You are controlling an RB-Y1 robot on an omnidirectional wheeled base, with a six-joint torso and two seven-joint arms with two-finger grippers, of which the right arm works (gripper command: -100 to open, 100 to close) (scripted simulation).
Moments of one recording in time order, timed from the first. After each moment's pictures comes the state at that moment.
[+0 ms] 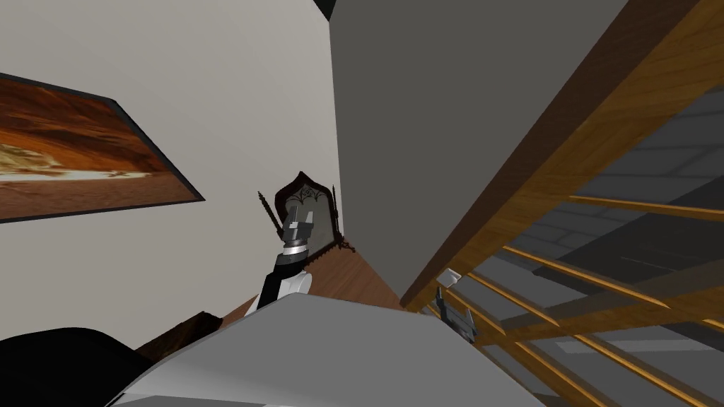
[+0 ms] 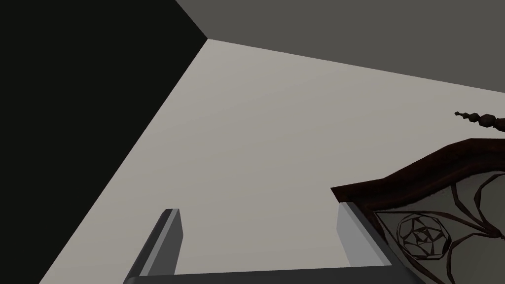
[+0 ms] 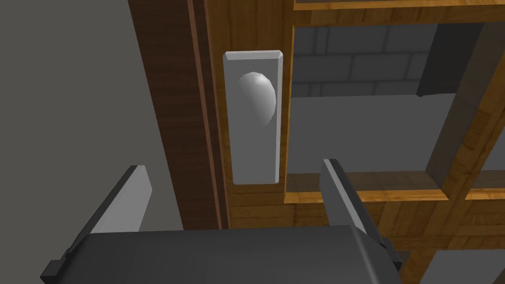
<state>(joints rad) 0.32 -0.39 0.29 -0.97 -1.14 -1.07 -1.22</state>
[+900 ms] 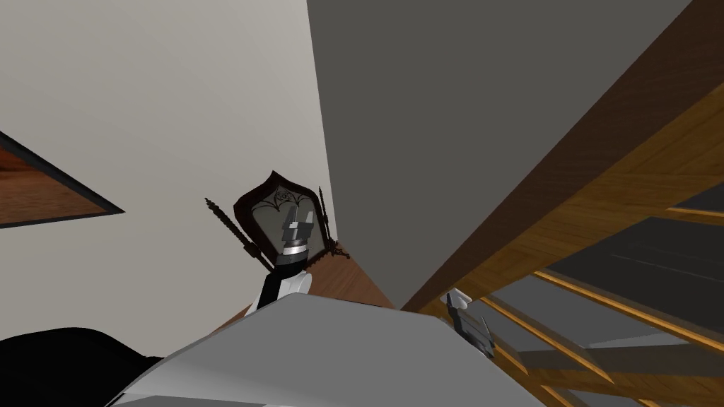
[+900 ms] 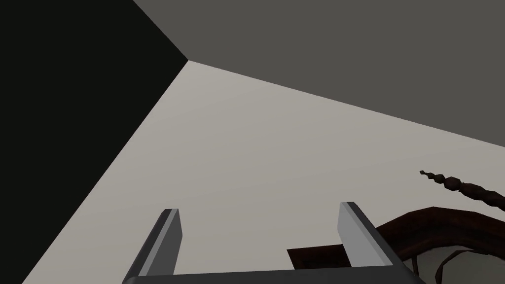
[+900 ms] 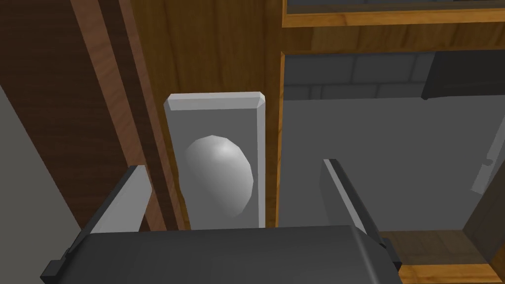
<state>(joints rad) 0.30 -0.47 0.32 -0.81 -1.10 -1.10 -1.42</state>
